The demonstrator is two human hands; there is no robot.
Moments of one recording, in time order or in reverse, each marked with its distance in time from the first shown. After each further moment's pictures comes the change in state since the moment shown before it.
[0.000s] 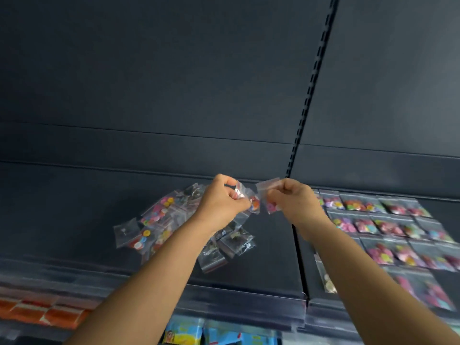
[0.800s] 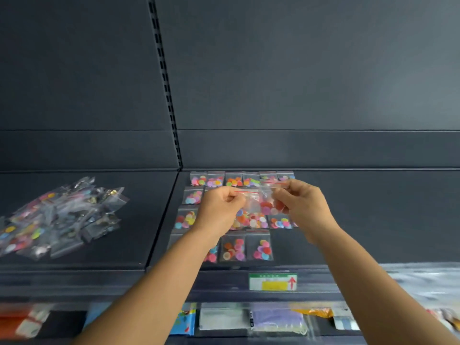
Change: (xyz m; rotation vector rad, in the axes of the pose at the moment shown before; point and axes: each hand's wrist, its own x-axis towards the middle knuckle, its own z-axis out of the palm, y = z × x) left_hand -0.064 0.100 0.279 -0.046 -0.038 -0.043; right_hand -0.053 0.114 -0.280 0.066 0.182 0.043
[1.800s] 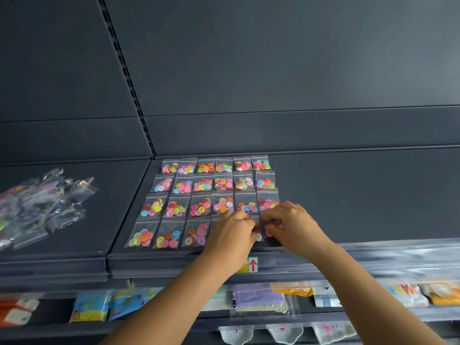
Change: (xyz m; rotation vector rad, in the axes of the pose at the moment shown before) left_hand -0.040 -0.024 0.094 0.908 -0.276 0.355; right_hand -0.018 0.074 -0.061 -0.828 -0.306 -0.280
